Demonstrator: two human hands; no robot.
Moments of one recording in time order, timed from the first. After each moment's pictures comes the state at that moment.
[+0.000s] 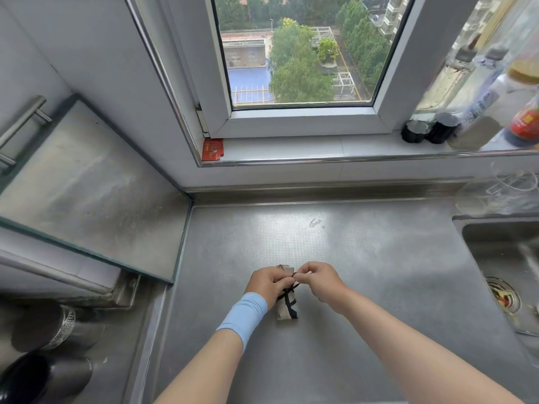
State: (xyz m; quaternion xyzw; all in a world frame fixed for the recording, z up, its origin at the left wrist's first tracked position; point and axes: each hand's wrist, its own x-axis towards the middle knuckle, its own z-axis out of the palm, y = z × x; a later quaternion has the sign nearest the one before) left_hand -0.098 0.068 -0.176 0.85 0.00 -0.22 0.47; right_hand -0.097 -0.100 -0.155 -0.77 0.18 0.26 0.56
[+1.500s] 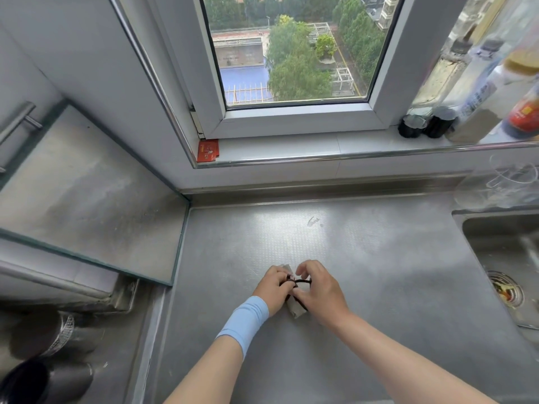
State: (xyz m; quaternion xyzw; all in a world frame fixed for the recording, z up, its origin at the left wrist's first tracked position) left_hand -0.100 0.051 -0.184 0.85 0.02 -0.26 0.46; right_hand -0.129 -0.096 -0.180 -0.92 0.01 0.05 0.40
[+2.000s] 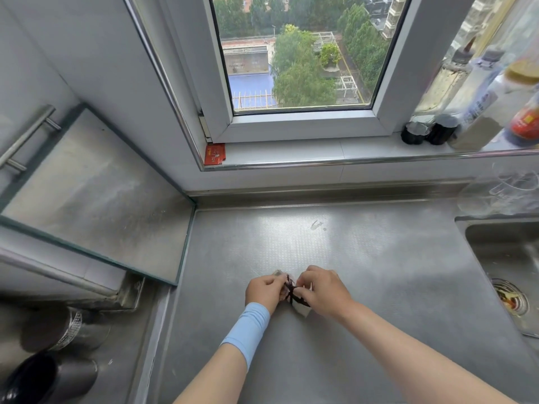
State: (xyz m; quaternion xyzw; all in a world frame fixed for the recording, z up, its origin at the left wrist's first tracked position) left_hand -0.110 0.059 -0.185 0.74 0.25 -0.17 0.59; right_hand -0.111 -0.106 -0.173 -0.94 -0.07 0.13 0.31
